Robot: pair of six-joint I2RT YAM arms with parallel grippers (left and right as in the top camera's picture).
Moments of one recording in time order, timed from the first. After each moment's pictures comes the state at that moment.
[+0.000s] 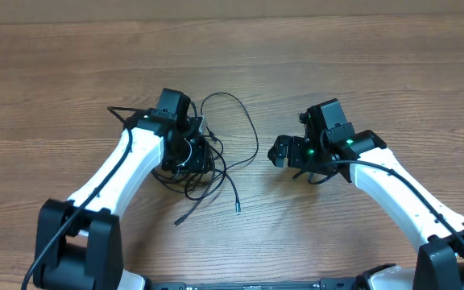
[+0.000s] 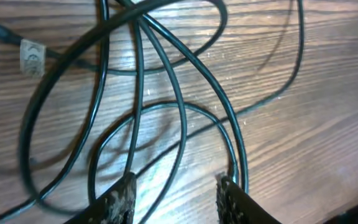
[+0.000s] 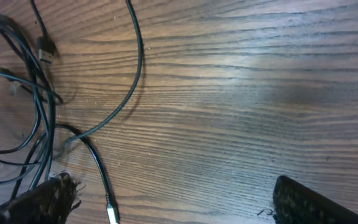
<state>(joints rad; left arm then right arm) -0.27 1.65 1.12 -0.89 0.33 -0.21 0.35 1.51 0.96 -0.63 -0.27 0.49</state>
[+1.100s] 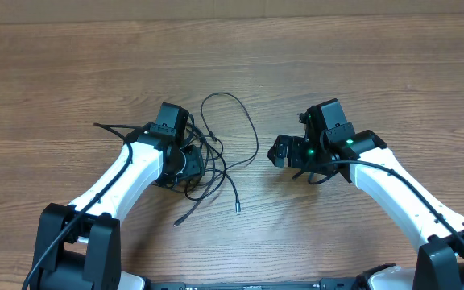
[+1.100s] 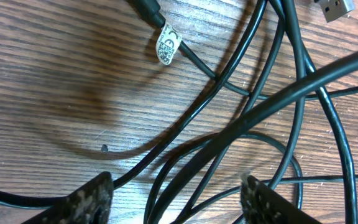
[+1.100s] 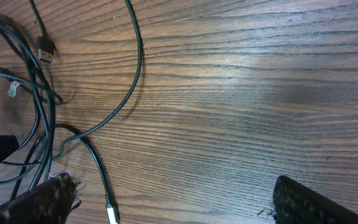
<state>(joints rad) -0.27 1.63 0.97 -0.73 0.11 -0.50 0.35 1.51 0.96 -0.63 -0.27 0.49</state>
